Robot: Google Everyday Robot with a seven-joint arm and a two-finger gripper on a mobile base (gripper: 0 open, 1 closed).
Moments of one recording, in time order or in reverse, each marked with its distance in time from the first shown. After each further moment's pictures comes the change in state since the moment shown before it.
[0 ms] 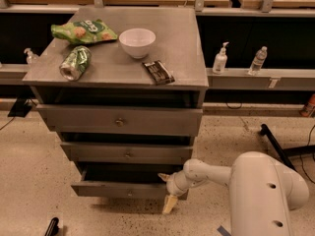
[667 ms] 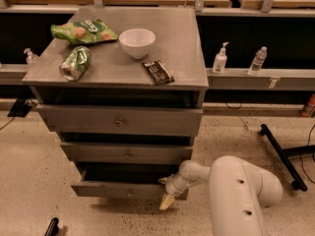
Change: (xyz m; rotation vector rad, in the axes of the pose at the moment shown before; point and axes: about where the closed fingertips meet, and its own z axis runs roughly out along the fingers) arm 0.047 -0.008 0.051 -0.045 0.049 0.068
